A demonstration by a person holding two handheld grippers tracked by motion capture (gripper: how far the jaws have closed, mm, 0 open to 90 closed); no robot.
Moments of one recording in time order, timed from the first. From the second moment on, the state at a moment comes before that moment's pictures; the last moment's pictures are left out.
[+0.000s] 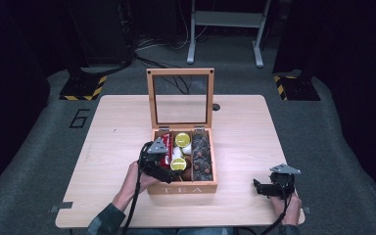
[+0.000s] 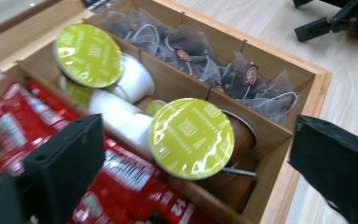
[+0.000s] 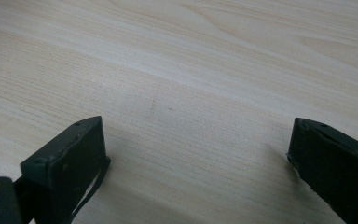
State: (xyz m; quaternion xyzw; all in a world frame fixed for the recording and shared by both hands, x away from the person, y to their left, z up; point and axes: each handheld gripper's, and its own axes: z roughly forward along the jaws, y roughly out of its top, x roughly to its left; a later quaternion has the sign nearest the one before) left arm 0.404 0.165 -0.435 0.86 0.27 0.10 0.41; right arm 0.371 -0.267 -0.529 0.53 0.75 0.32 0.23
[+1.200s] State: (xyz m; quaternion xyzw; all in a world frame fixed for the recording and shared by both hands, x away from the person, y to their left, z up) left arm 0.410 0.137 -0.445 0.88 0.25 0.10 0.38; right arm 0.371 -0.267 -0.529 0.53 0.75 0.32 0.23
